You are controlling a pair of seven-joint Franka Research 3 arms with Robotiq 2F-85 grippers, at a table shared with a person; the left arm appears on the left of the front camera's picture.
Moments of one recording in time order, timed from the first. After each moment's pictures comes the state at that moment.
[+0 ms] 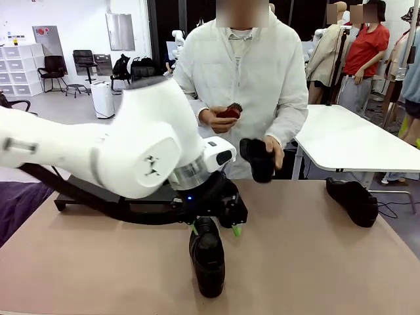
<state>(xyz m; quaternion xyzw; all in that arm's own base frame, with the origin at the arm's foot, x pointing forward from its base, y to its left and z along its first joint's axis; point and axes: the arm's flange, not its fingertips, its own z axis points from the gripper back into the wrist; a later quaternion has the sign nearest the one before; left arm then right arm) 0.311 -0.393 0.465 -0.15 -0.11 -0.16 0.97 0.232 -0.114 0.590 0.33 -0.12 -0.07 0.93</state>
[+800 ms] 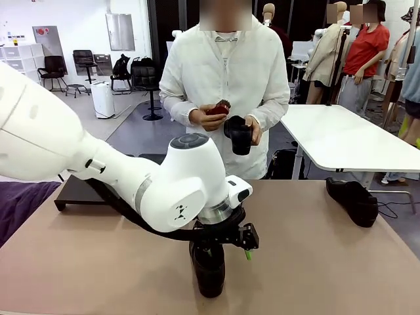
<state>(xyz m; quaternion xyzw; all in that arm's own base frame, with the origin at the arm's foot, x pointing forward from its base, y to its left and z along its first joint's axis) 0.348 -0.435 0.359 -0.12 -0.11 -0.11 0.98 0.232 -0.114 0.590 0.33 -0.12 -0.07 0.93</state>
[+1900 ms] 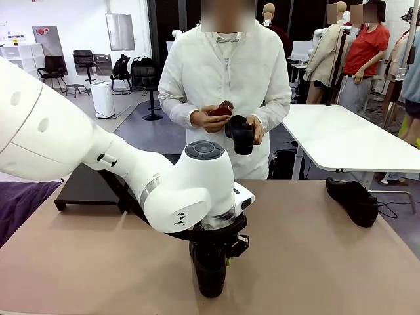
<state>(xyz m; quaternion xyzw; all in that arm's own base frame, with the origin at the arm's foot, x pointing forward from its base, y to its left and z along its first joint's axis) 0.346 -0.440 0.347 -0.07 -0.11 -0.08 0.99 0.232 -0.114 0.590 0.33 -0.12 -0.07 0.93</state>
